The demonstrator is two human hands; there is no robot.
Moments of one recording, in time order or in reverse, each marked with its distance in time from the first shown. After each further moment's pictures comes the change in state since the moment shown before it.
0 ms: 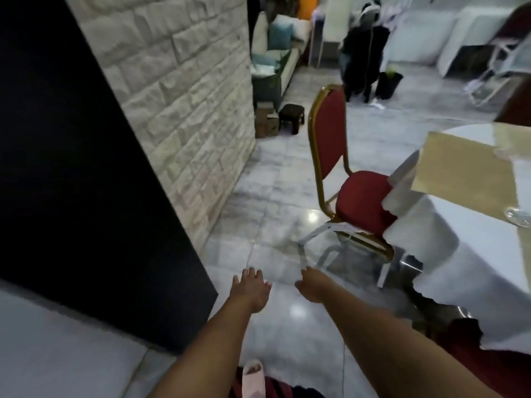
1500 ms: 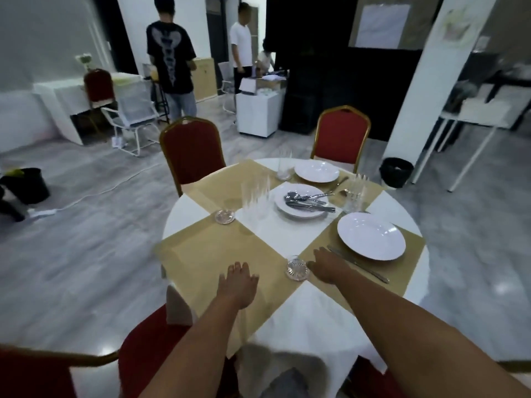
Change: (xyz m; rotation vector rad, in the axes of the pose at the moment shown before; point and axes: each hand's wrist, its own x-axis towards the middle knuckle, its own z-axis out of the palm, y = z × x) left_hand 0.334 0.611 -0.217 0.475 -0.048 1.161; right_hand 0.000 0.457 -0.314 0.589 0.516 1.189
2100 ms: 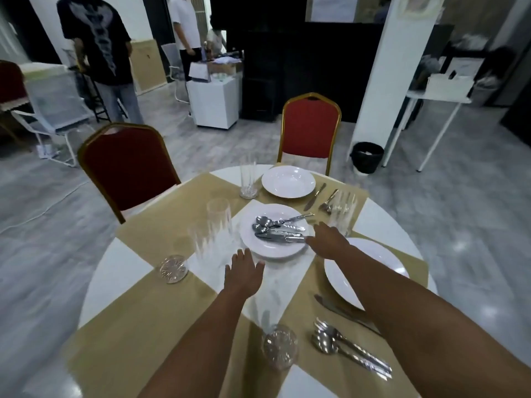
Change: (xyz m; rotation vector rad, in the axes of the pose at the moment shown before) left_hand 0.249 0.104 -0.039 -0.125 -0.015 0.085; right_hand 0.220 0.073 -0.108 0.199 0.130 0.167
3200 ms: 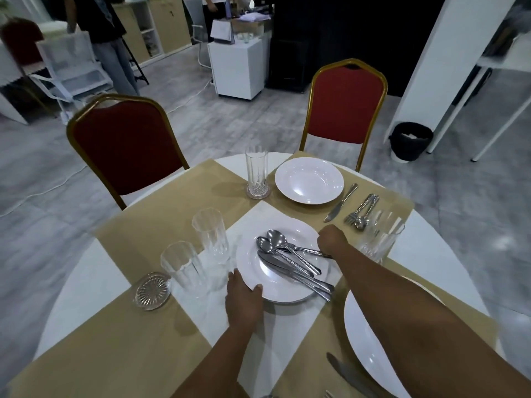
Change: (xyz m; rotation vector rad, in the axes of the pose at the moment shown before) left_hand 0.111 -0.007 0.070 -0.604 0.267 -0.324; right_hand 0.194 0.000 0.024 0.086 -0.134 0.161
